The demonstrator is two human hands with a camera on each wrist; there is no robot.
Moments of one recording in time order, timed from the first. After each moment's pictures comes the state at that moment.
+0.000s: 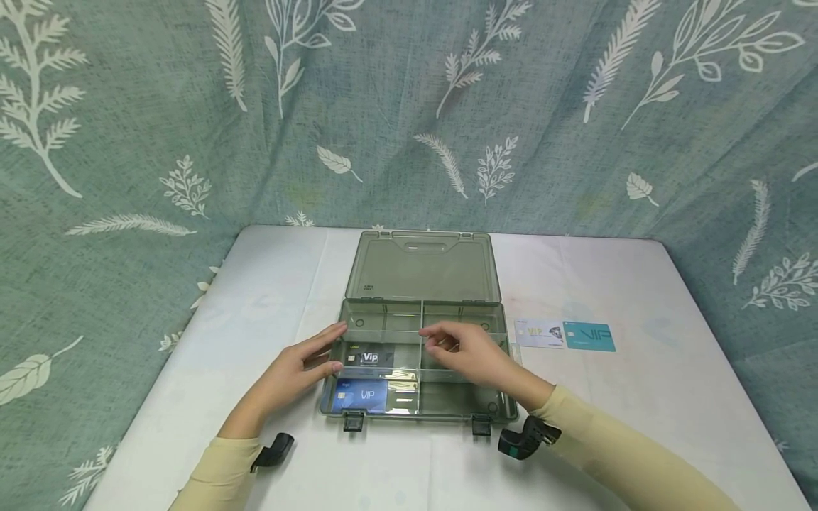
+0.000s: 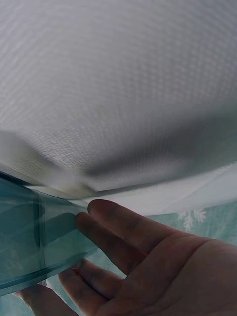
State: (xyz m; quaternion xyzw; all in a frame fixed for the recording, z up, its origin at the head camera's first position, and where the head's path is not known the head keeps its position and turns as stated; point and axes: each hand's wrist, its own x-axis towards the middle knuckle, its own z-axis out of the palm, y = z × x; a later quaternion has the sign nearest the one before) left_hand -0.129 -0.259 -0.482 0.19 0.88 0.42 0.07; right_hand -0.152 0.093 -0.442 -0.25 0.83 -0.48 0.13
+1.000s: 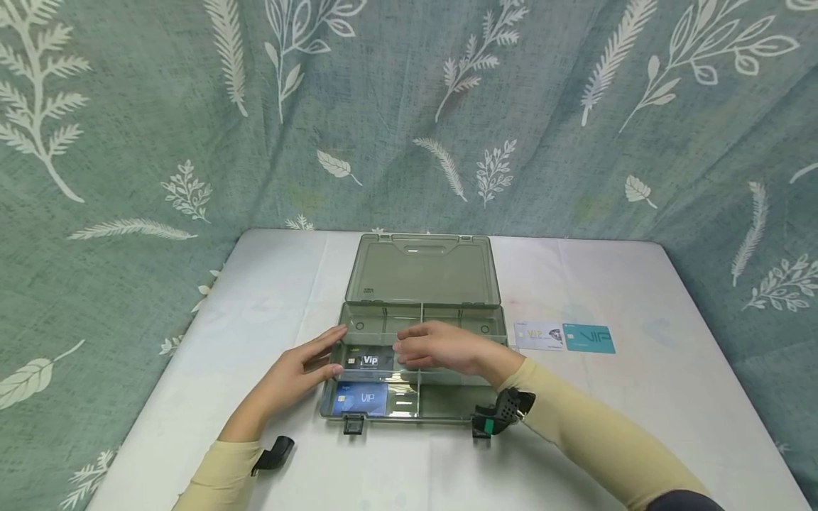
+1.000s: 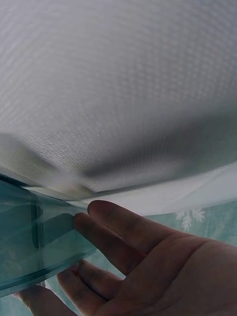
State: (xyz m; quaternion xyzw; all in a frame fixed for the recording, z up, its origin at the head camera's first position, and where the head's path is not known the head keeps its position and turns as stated) left_hand -0.130 -0.259 -0.485 0.19 0.88 0.43 0.06; right_hand -0.173 0.060 -0.422 -0.16 0.67 -0.59 0.42
